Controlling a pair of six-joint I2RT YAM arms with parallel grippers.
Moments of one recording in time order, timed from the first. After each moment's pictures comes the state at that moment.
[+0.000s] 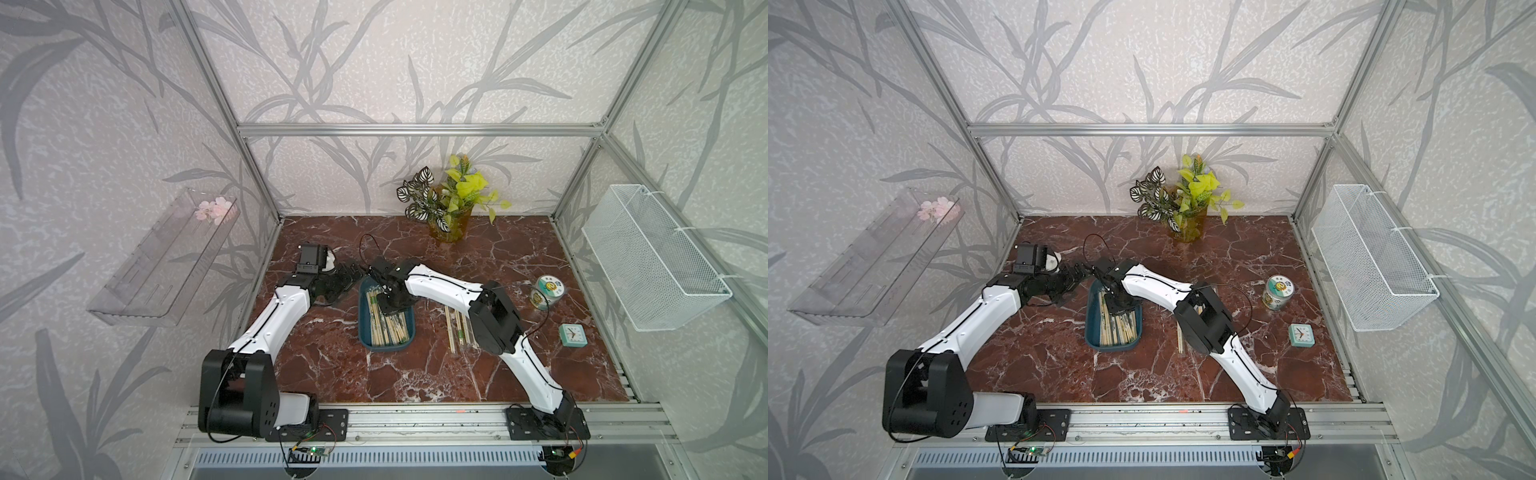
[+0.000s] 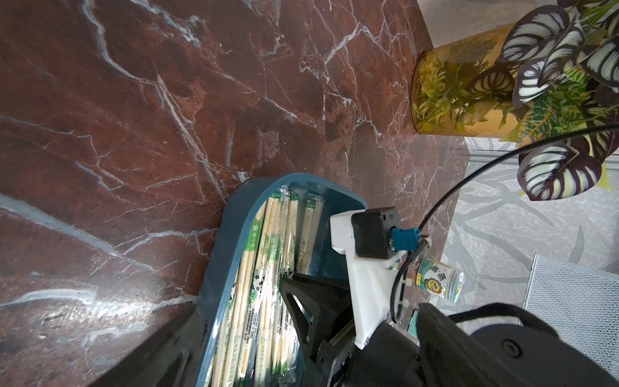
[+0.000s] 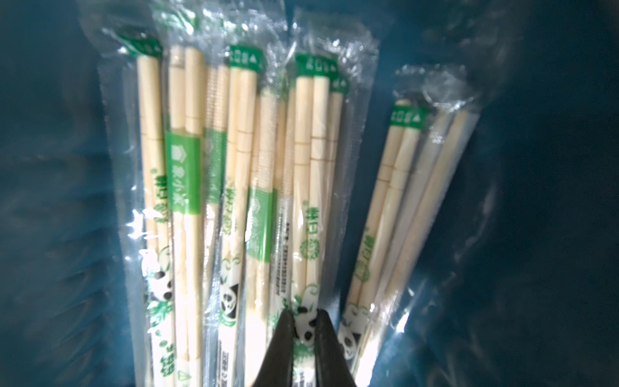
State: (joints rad) left arm -0.07 1.36 0.94 -0.49 0.46 -0.80; right arm 0.91 2.37 2.03 -1.02 -0.02 0.53
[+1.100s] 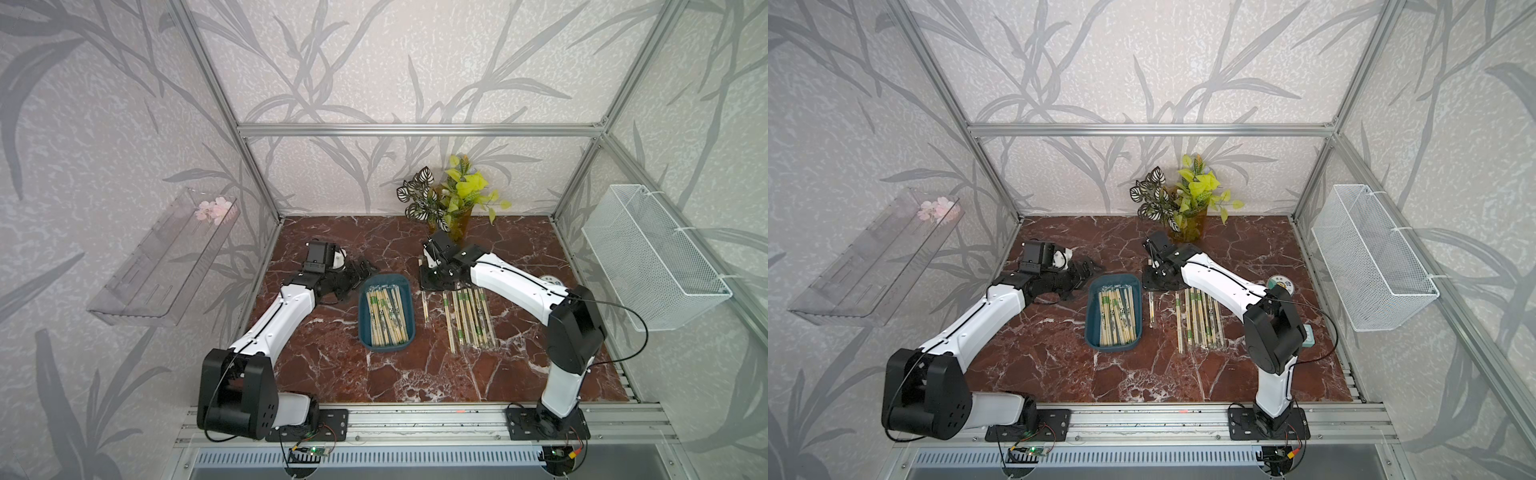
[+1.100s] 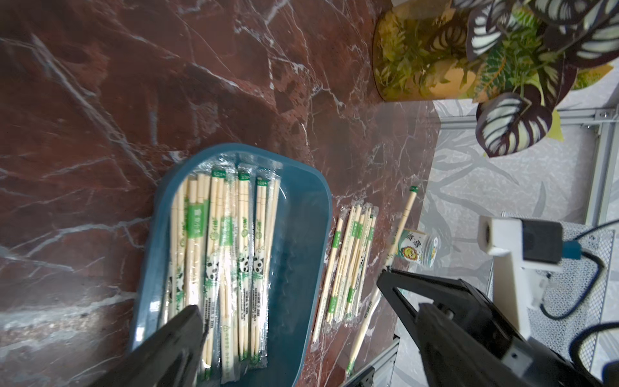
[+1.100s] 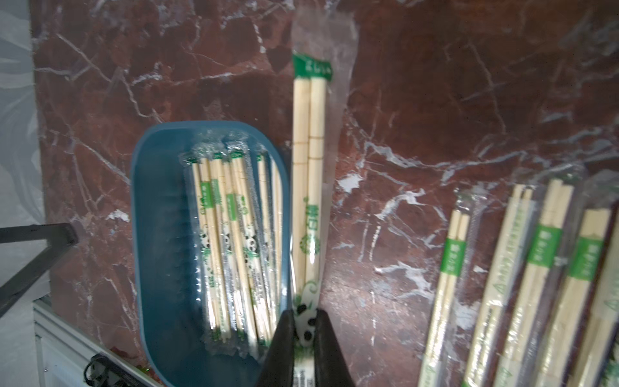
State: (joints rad) left arm -0.17 1.36 0.97 -0.46 0.53 -0.82; right arm 0.68 1.84 1.51 -0.78 -0.11 0.64
